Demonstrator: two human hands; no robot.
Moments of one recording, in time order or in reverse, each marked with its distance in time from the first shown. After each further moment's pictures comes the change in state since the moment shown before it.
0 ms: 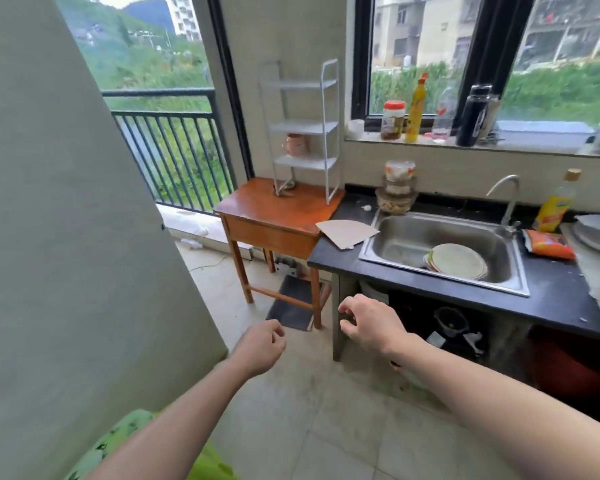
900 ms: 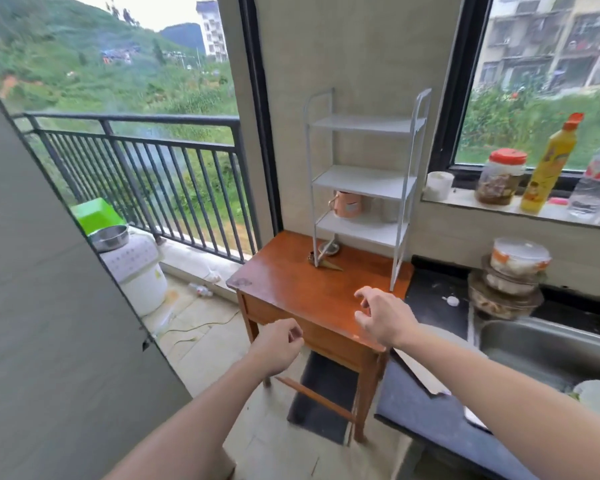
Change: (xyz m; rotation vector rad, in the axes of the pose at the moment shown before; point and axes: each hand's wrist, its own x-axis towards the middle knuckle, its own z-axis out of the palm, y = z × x) left_hand 0.457 -0.054 -0.166 -0.088 0.036 0.050; right_hand 0.521 0.017 0.023 0.044 0.088 0.020
